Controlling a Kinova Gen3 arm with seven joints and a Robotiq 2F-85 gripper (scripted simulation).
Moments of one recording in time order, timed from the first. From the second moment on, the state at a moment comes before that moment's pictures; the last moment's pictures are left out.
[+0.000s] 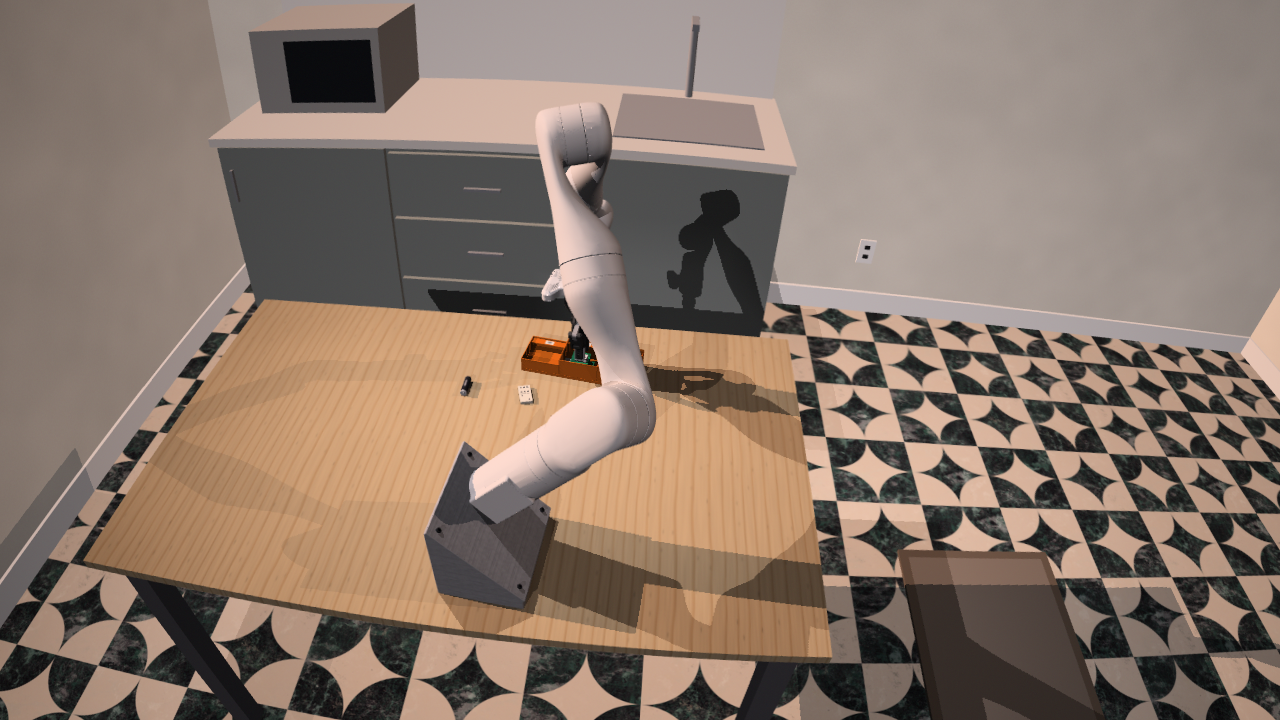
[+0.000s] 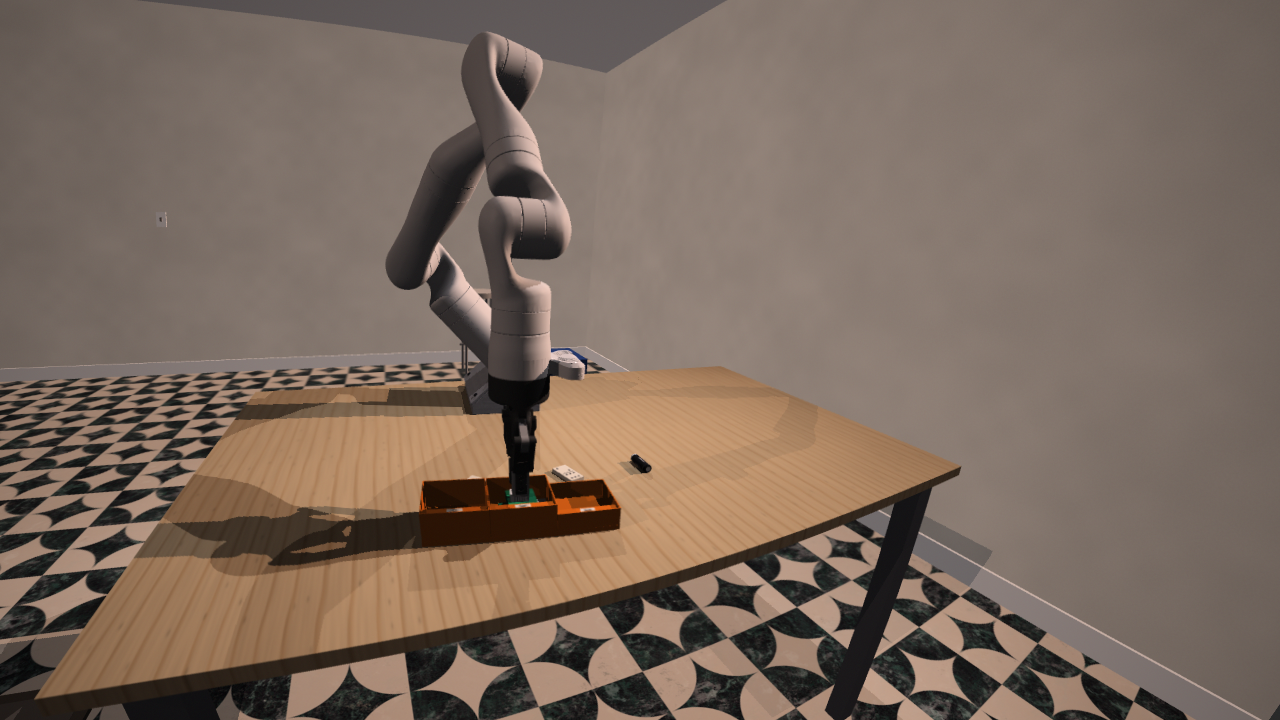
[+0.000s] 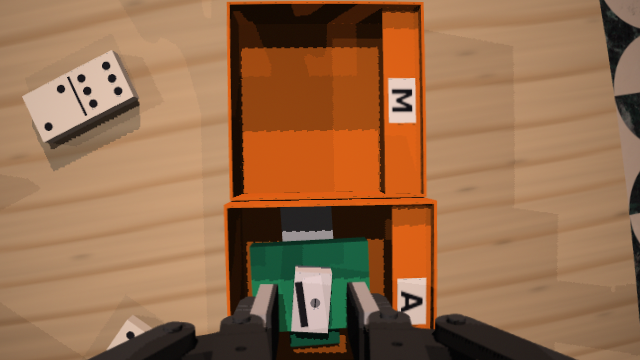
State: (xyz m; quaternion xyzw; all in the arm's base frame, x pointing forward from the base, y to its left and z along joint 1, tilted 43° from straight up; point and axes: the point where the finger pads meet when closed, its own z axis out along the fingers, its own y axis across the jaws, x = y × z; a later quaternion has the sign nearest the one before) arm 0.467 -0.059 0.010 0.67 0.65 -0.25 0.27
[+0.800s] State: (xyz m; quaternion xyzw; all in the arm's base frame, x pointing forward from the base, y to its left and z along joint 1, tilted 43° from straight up) arm 0.465 -0.042 0.029 0.67 0.65 -0.25 0.27
